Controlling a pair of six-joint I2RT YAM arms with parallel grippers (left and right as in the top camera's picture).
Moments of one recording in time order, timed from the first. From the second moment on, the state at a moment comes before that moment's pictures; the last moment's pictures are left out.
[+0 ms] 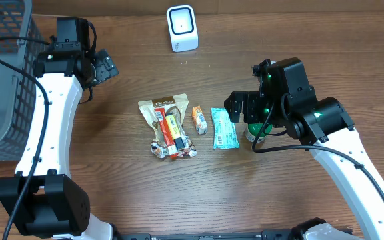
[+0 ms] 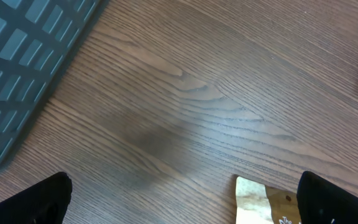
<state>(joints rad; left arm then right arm) 0.03 1.73 1.60 -0.97 -0.19 -0.49 0.37 1.35 1.28 -0.88 -0.17 0.36</state>
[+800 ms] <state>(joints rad) 0.03 1.73 1.60 -0.97 -0.19 -0.49 0.37 1.35 1.28 -0.93 -0.17 0.36</state>
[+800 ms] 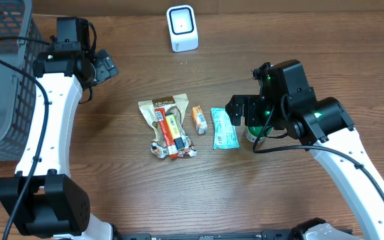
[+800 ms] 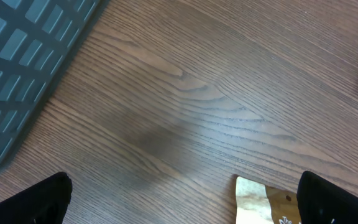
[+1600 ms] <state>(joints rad) 0.03 1.73 1.60 -0.97 -0.19 -0.49 0.37 1.35 1.28 -0.95 -0.13 0.35</state>
